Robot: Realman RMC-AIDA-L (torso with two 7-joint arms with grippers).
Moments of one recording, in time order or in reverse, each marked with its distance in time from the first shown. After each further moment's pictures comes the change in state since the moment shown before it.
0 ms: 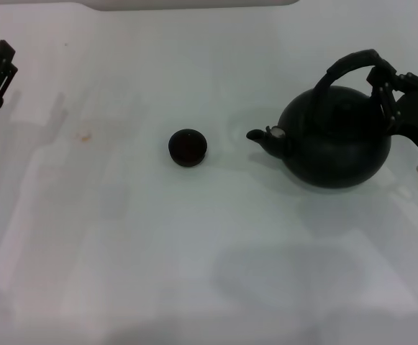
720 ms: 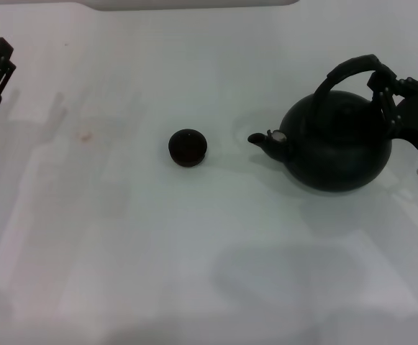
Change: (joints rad) left arm -0.006 0.002 -0.003 -0.006 -0.001 0.000 0.000; right arm -0.004 -0.001 -0.002 0.002 -0.002 0.014 0.001
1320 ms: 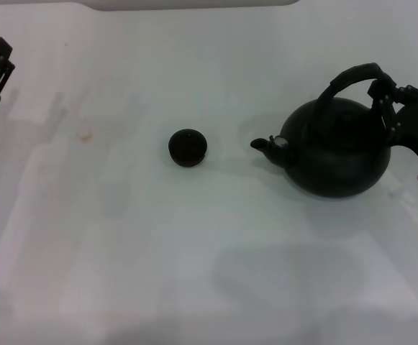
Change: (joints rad) left arm 0.000 0.000 -0.001 -0.002 -0.002 0.000 0.000; right arm 0.001 -0.001 -0.012 0.022 -0.001 0.008 0.001
